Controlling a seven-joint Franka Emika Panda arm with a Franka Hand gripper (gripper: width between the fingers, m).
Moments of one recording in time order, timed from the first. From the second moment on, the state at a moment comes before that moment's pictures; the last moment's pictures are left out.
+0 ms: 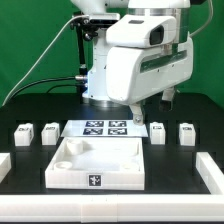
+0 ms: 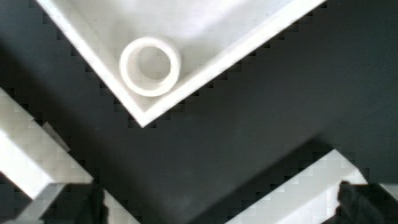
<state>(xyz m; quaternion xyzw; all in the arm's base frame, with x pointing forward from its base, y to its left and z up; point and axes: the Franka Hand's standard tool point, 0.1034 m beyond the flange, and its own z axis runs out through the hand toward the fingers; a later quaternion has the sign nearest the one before) 0.564 0.056 0.113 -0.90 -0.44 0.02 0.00</state>
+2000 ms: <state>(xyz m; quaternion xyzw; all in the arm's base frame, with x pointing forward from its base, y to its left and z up) 0.489 0.022 0.071 -0.77 -0.64 0.01 0.00</state>
